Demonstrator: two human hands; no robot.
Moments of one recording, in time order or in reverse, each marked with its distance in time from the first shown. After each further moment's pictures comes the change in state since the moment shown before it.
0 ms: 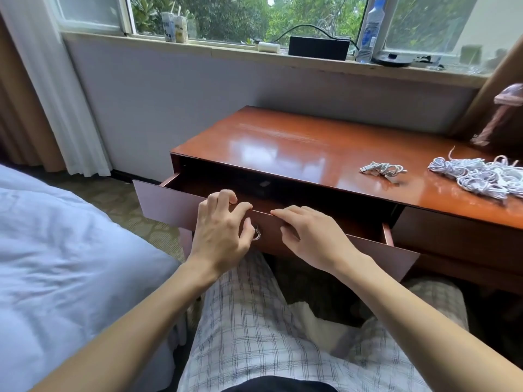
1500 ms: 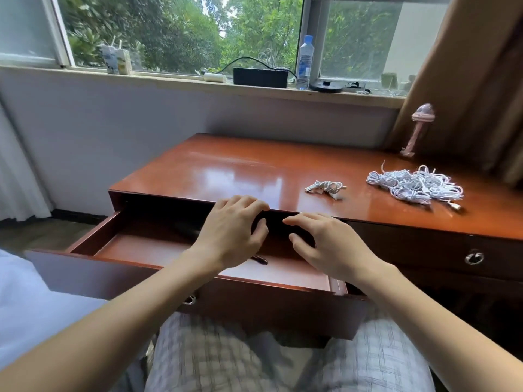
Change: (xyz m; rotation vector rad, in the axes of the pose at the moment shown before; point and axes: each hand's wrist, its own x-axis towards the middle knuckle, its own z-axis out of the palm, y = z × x) left_hand 0.088 0.099 0.001 -0.161 -0.253 0.249; right_hand -0.040 0.066 -0.085 -0.047 0.042 0.205
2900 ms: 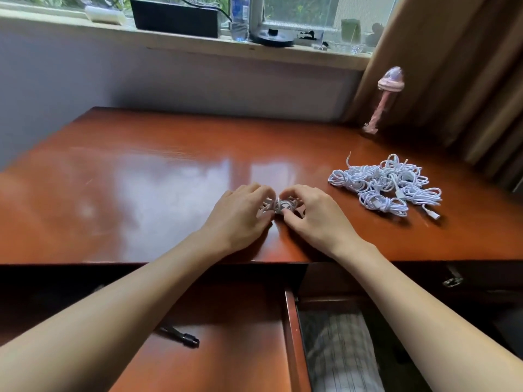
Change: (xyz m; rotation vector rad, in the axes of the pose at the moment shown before) left_hand 0.199 0.018 0.138 -0.318 -0.208 0.138; right_hand 0.109 0.171 0.012 0.108 0.054 0.337
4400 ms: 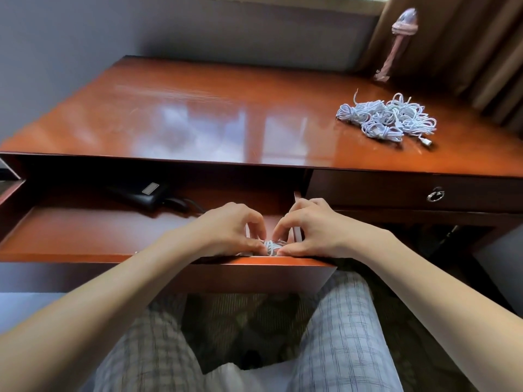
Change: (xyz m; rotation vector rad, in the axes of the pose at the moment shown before) left_hand -0.189 0.062 -0.032 -0.135 -0.560 -0.210; right_hand -0.168 -0.054 0.001 -0.050 -0.636 -0.113
